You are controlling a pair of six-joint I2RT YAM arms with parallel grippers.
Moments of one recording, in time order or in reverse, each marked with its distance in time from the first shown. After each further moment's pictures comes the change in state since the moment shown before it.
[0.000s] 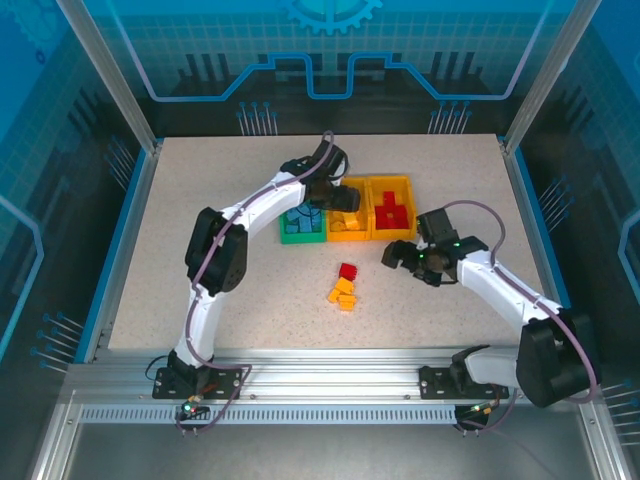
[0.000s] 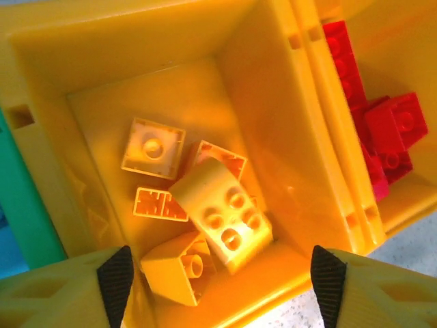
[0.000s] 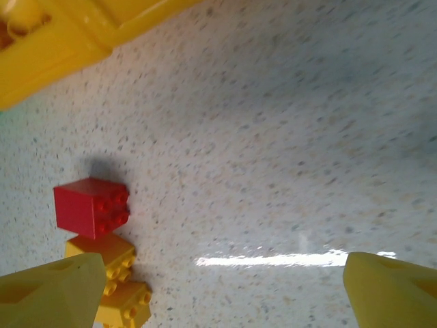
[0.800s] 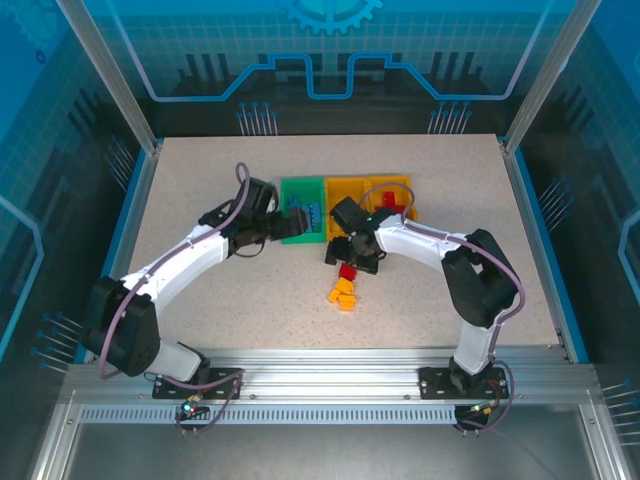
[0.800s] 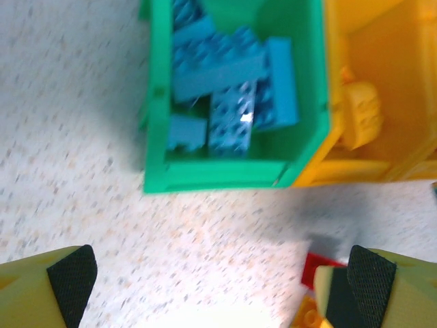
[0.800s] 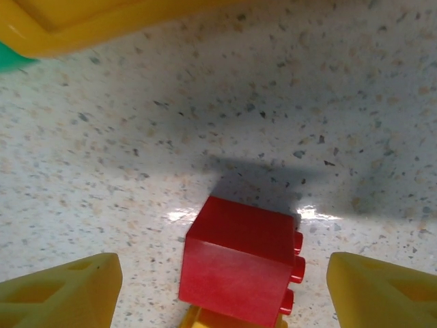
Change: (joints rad) left arm 0.116 -0.765 -0.900 0.240 -0.106 -0.221; right arm 0.337 0.567 0.468 -0.103 0.109 0.177
